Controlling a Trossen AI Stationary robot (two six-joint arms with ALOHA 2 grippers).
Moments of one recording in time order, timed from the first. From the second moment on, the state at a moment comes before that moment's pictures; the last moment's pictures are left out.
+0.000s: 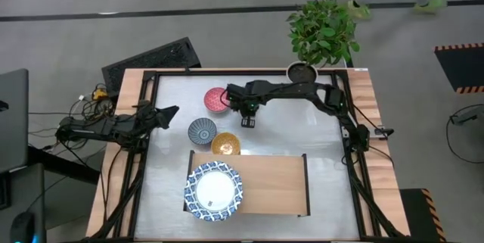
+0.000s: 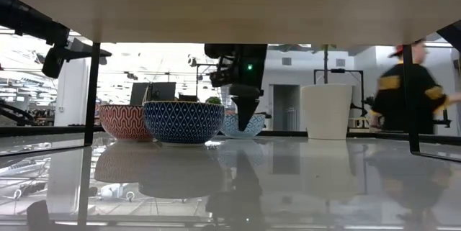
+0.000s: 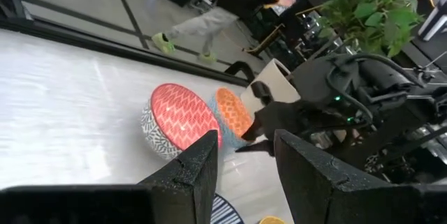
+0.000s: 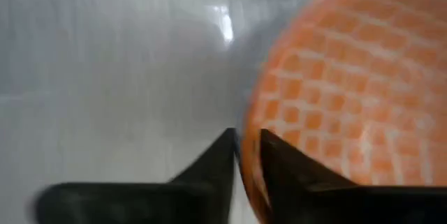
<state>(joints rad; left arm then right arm) -0.12 0.05 0.20 -0.28 -0.80 -0.90 -0.28 2.23 1.80 -0.91 0.13 -0.18</state>
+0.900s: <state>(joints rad) -0.12 0.05 0.20 -0.28 -0.78 -0.93 -0.19 1.92 2.03 -1.17 0.13 -0.13</state>
